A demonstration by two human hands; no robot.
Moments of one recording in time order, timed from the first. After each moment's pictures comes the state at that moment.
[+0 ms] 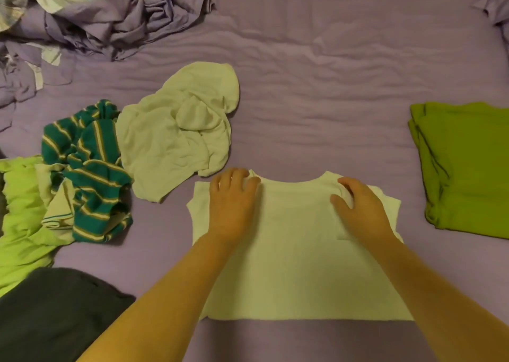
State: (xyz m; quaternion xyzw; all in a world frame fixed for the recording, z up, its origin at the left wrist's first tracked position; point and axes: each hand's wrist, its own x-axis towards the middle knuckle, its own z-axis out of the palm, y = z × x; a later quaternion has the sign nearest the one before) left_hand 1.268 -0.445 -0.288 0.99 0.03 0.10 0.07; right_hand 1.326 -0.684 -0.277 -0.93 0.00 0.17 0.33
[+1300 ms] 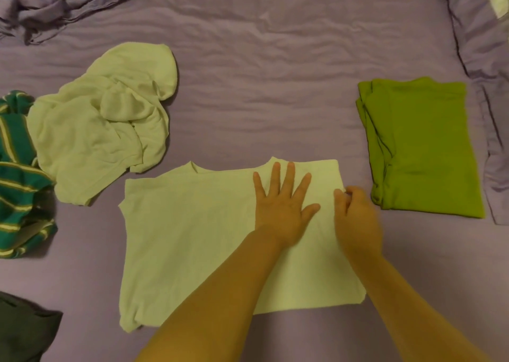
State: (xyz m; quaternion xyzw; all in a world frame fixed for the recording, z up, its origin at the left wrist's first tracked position) left_hand 1.301 -0.624 -0.317 0.98 -0.06 -0.18 0.08; right_hand 1.305 -0.765 -0.298 -0.94 0.16 0.07 0.30
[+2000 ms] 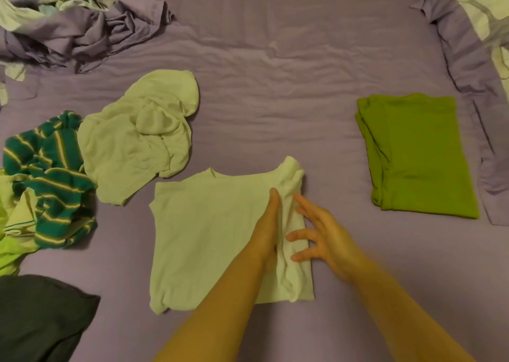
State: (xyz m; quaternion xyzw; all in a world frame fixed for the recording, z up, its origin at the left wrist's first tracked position) left_hand 1.252 -0.600 -0.241 0.48 0.32 -0.26 0.77; right_hand 1.268 -0.726 -0.241 -0.59 0.17 0.38 0.69
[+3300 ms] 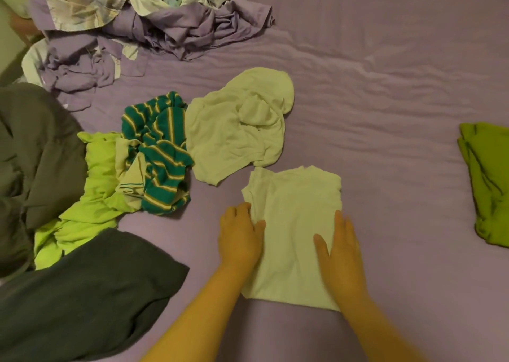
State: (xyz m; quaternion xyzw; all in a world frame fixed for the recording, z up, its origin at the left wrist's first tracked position) left_hand 1.162 -0.402 -0.276 0.89 0.33 -0.08 0.31; right_hand 1.193 -0.584 -0.283 -0.93 0.01 0.20 0.32
